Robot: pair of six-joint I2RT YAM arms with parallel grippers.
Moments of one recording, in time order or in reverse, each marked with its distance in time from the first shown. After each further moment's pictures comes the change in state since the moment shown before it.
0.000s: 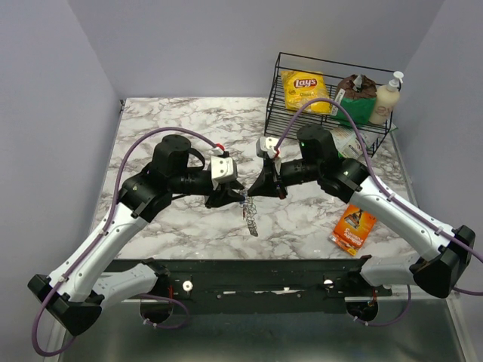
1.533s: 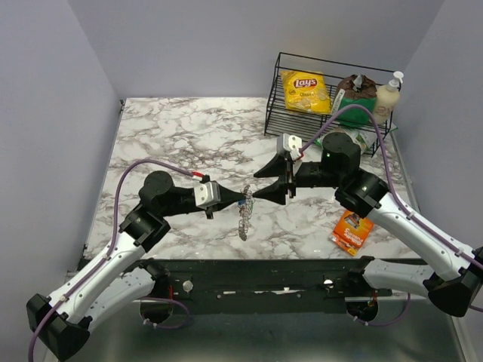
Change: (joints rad) left arm -0.013 -0.238 -0.455 0.637 -0.034 -0.134; right arm -0.002 -0.168 -0.120 0.223 0.082 0.110
